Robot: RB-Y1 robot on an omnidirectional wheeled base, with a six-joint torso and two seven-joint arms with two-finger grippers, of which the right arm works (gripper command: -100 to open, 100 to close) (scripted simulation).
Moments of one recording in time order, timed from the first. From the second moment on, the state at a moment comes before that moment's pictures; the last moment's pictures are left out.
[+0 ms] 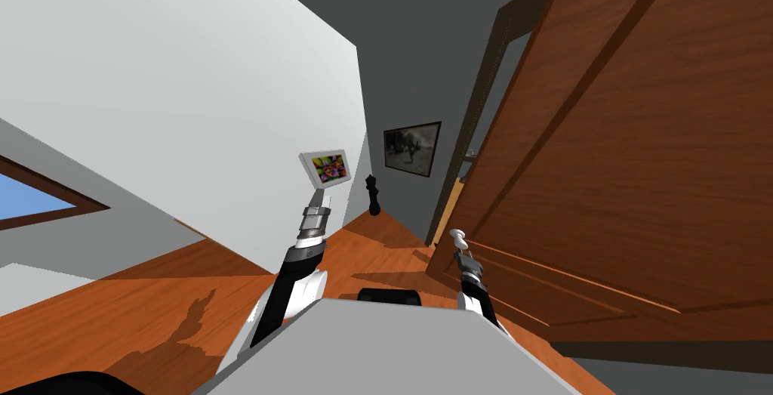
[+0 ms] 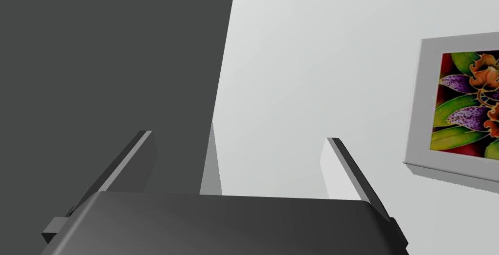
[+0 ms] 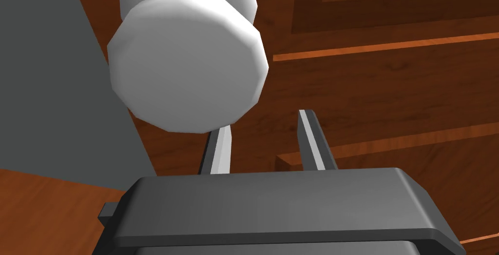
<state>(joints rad) -0.01 -0.25 -0.15 -0.66 -0.53 -0.80 -1.39</state>
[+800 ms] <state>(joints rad) 0.00 -0.25 -0.16 -0.66 -0.55 -0.75 -1.42</state>
